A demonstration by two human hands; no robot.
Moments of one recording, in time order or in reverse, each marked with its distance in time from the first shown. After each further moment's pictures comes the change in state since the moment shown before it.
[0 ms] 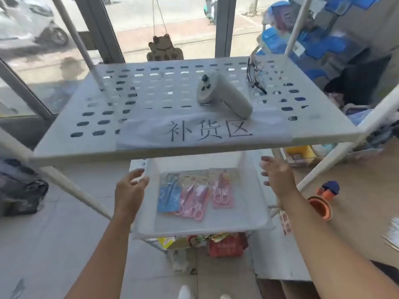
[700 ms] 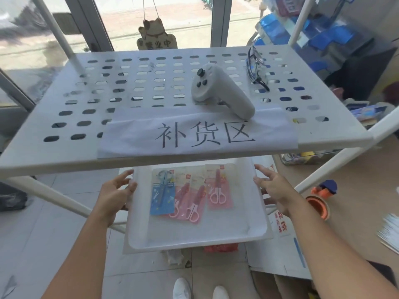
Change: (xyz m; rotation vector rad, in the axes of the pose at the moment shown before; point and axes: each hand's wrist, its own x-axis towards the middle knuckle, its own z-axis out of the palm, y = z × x) left_hand 0.026 -0.006 -0.014 -0.082 -0.197 -0.186; right_hand 0.020 0.023 -0.012 -0.142 -0.263 0.216
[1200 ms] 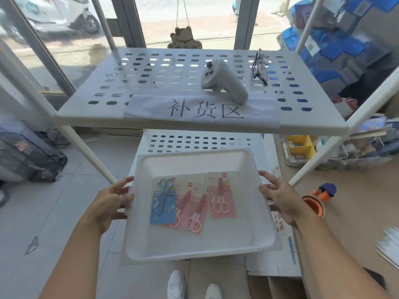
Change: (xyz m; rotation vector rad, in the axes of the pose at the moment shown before) left_hand -0.120 -0.028 -0.022 -0.137 -0.002 -0.164; right_hand -0.061 0.022 -0.028 0.002 -0.179 -0.060
